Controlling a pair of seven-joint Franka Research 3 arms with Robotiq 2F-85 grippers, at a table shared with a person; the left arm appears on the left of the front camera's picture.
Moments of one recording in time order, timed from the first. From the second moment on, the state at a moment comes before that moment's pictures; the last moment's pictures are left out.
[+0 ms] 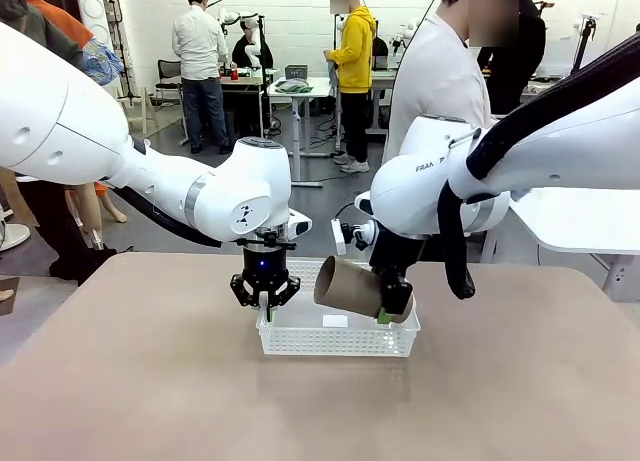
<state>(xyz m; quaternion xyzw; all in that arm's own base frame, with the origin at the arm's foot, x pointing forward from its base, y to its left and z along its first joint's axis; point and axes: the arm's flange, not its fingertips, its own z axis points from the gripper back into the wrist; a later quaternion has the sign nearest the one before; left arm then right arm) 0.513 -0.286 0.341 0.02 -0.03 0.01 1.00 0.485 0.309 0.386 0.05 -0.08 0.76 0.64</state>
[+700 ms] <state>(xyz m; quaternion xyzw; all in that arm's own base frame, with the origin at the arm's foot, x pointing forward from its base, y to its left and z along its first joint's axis) 0.513 -0.286 0.341 0.02 -0.03 0.01 1.00 0.504 0.311 0.344 0.05 -0.05 0.75 0.66</state>
